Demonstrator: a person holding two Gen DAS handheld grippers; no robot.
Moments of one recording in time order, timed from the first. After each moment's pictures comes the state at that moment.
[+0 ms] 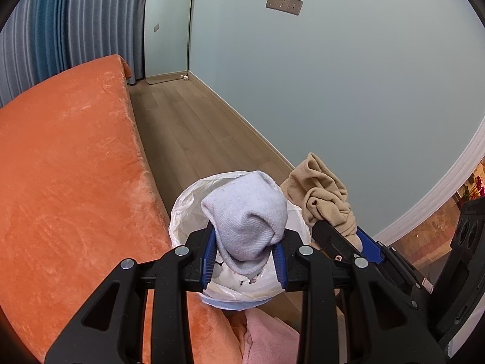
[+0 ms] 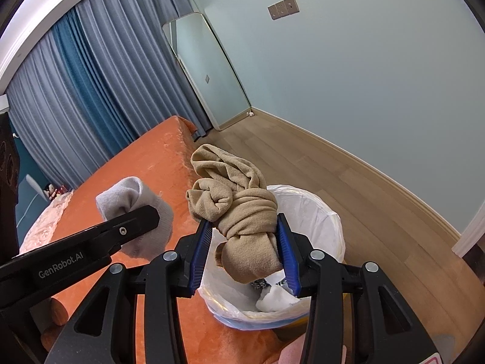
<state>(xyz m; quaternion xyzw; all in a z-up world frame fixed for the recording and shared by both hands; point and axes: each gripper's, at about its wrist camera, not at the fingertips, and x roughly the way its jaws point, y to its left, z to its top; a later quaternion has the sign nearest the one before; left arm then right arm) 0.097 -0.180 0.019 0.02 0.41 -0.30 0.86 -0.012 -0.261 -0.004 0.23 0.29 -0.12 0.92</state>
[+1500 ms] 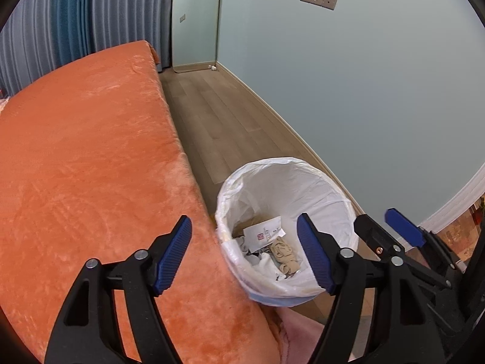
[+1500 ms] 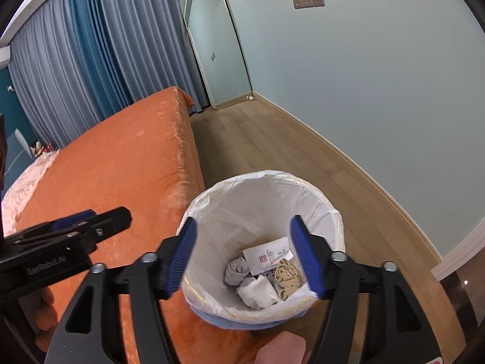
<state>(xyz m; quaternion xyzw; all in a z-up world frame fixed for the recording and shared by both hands) 0.117 -0.133 -0.020 0.02 0.42 -0.24 0.87 0.005 -0.240 -0.022 0.14 0.35 -0.12 0.92</state>
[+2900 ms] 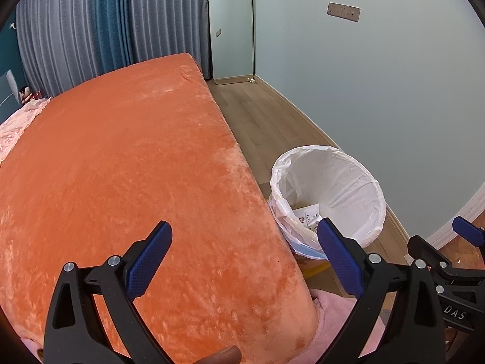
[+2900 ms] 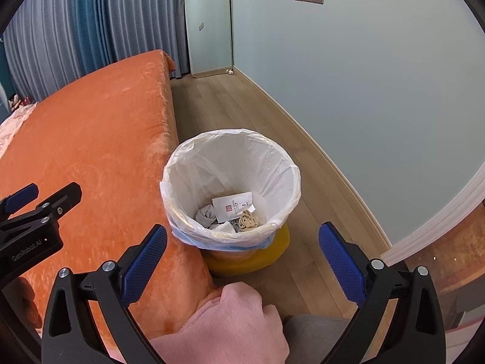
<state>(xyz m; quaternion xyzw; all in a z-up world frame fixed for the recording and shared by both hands) 0.044 -0.067 -0.013 0.04 0.39 -0.15 0.91 -0.064 -0.190 0.001 0.05 0.43 -0.18 0.88</state>
